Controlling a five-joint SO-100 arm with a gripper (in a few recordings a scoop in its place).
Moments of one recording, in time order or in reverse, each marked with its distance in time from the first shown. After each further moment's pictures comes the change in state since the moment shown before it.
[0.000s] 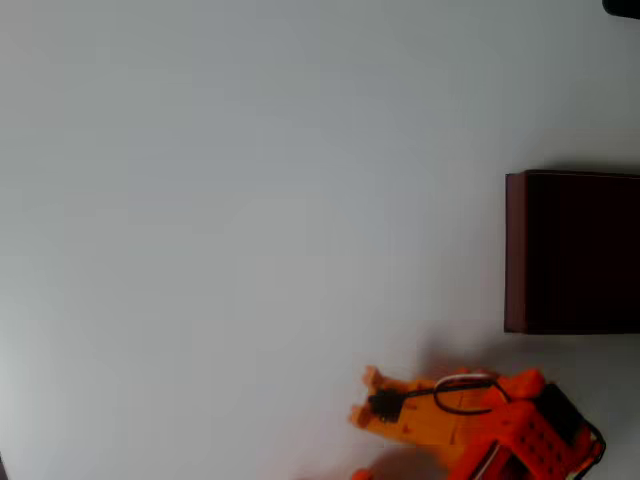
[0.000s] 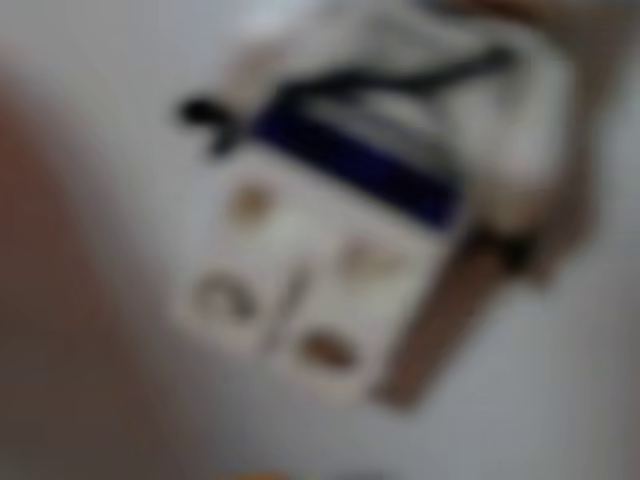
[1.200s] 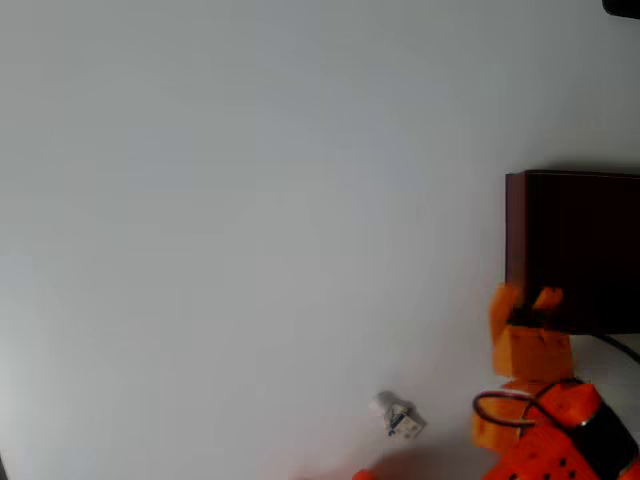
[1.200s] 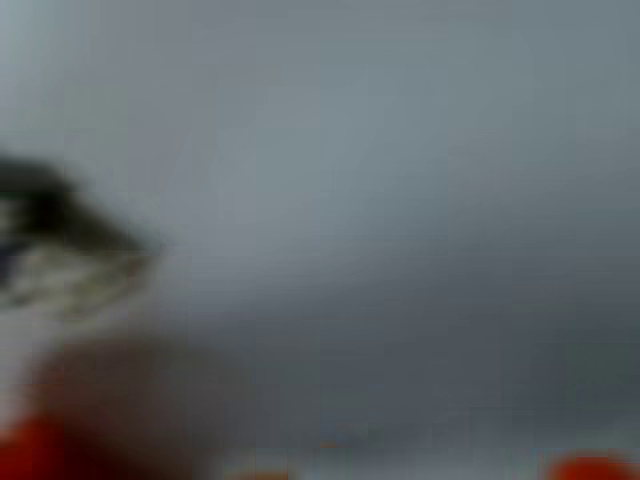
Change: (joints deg) arm 2.5 8.8 -21.2 20.4 81.1
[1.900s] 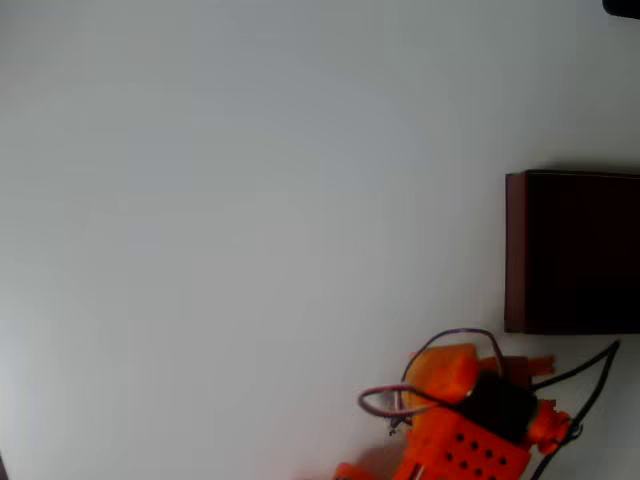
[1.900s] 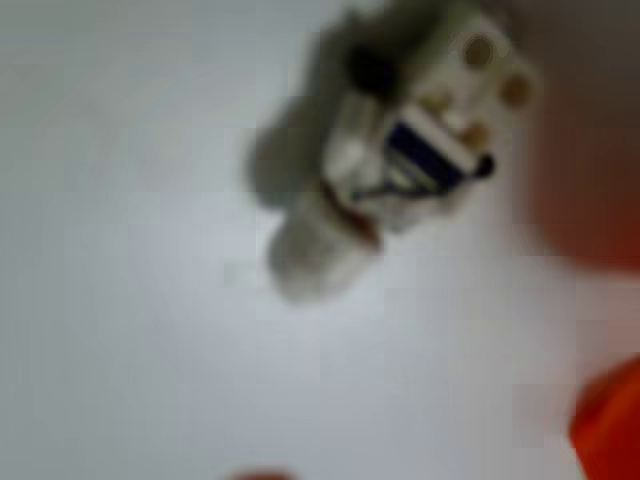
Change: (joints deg) arm -19.0 8.3 15.6 -5.2 91.8
